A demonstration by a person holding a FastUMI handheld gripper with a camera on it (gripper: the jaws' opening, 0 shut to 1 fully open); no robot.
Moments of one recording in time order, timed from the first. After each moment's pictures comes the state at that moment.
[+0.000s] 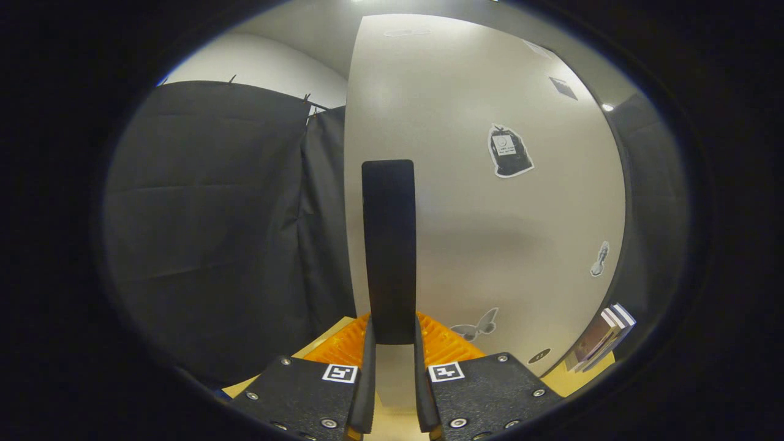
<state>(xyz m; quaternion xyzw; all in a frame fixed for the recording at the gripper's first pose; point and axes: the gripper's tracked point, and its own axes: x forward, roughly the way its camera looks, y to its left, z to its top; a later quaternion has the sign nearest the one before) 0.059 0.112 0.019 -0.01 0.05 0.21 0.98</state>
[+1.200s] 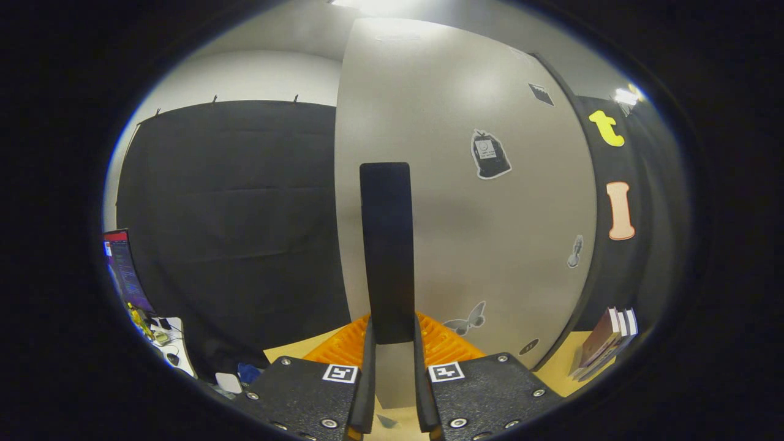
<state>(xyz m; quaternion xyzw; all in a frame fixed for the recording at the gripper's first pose) 0.004 0.053 0.021 -0.01 0.05 0.39 0.92</state>
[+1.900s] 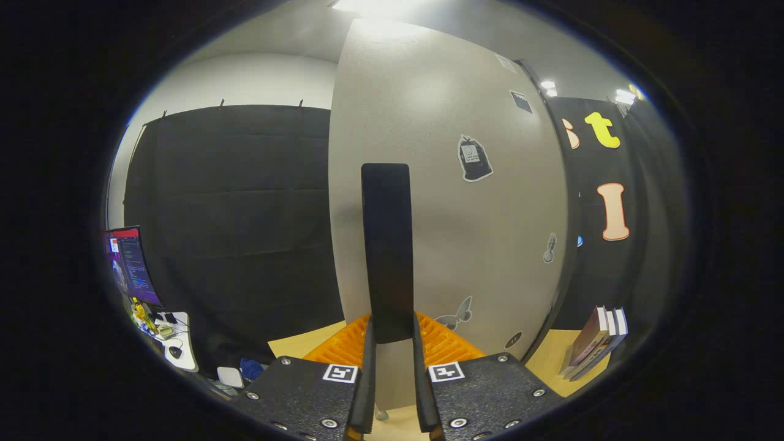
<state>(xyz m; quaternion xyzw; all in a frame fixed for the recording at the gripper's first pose) -0.003 0.033 0.021 -0.02 0.04 0.40 0.92</state>
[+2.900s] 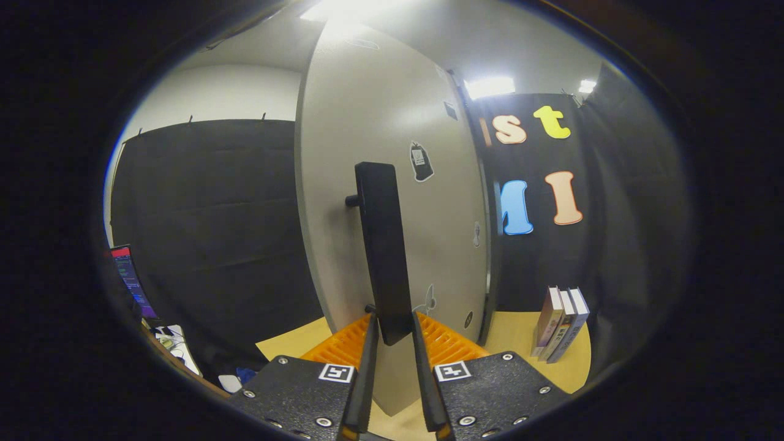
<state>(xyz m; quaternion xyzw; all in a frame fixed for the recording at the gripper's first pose) -0.020 -0.056 0.020 0.03 0.05 0.32 0.95</state>
